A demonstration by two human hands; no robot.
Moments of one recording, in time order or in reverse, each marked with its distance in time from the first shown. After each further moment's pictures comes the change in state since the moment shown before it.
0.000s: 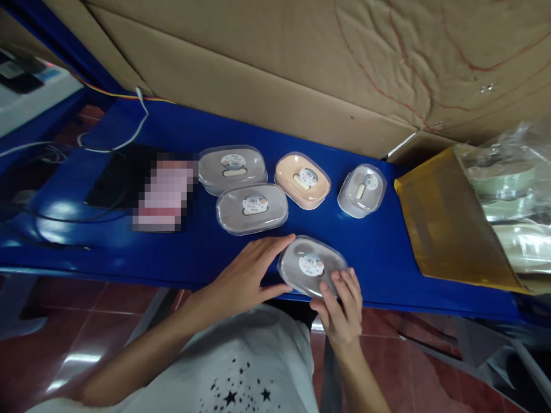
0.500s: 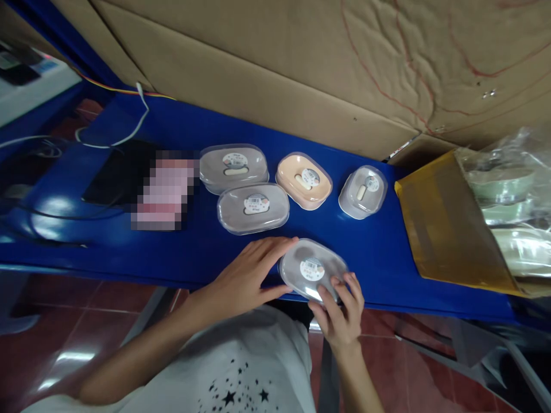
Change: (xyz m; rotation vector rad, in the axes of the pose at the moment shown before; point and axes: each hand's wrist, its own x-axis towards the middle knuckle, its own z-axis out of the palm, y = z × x) left_hand 0.000 0.005 -0.004 0.002 -0.033 0.010; right_hand 0.002 0.000 -0.006 0.001 -0.028 0.011
